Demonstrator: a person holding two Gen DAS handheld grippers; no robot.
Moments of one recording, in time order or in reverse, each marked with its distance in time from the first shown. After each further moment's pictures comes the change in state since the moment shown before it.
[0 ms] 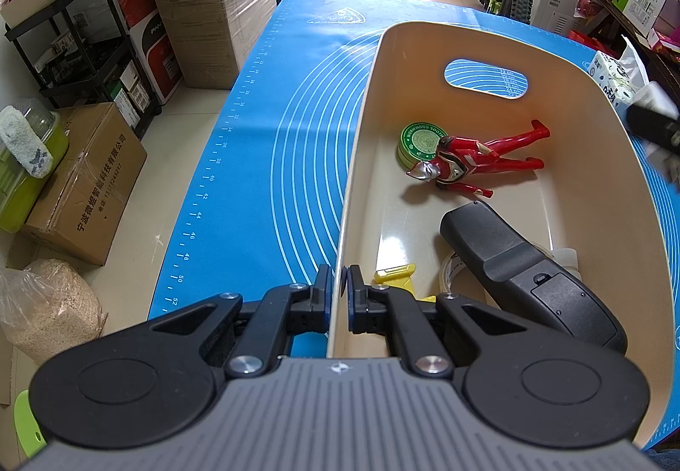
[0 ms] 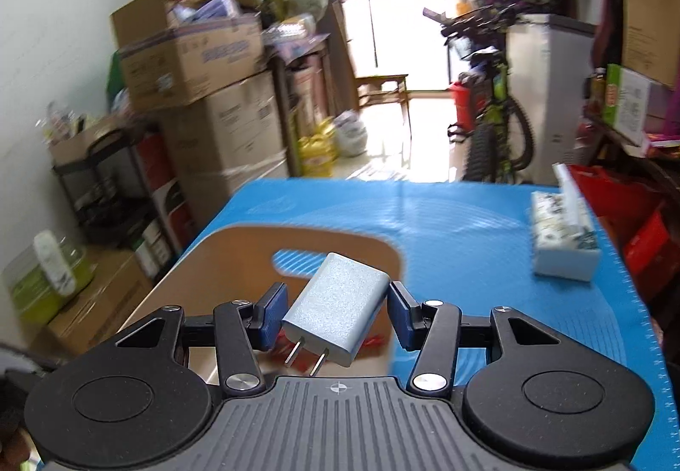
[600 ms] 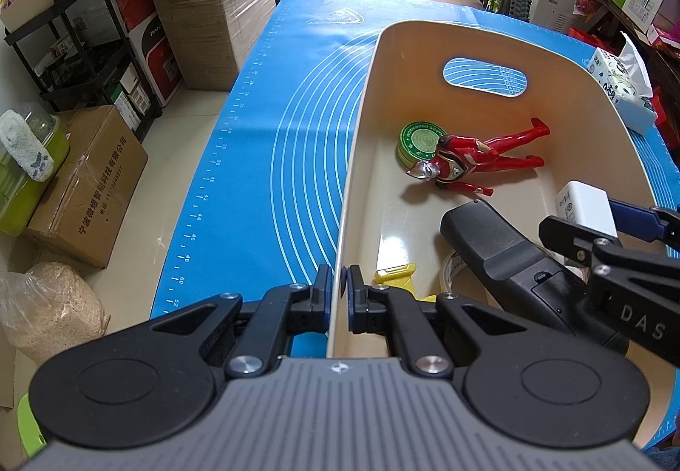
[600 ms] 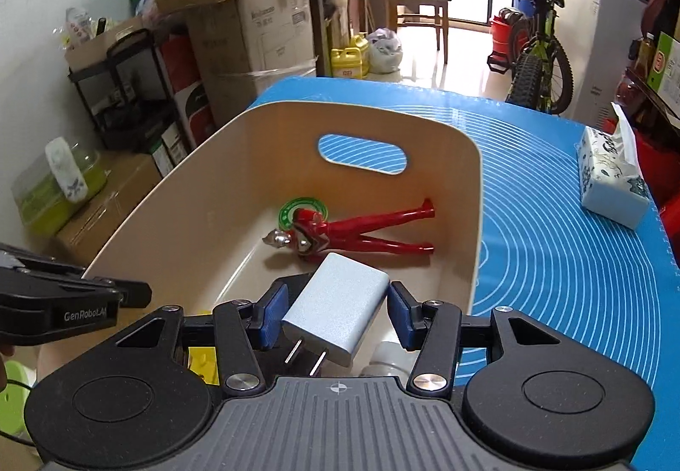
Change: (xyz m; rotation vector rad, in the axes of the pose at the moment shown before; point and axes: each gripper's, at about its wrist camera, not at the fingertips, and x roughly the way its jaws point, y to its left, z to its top) left arm -0.001 0.000 0.001 0.010 0.000 0.006; right arm 0.034 0.032 -0.035 -0.088 0.237 0.035
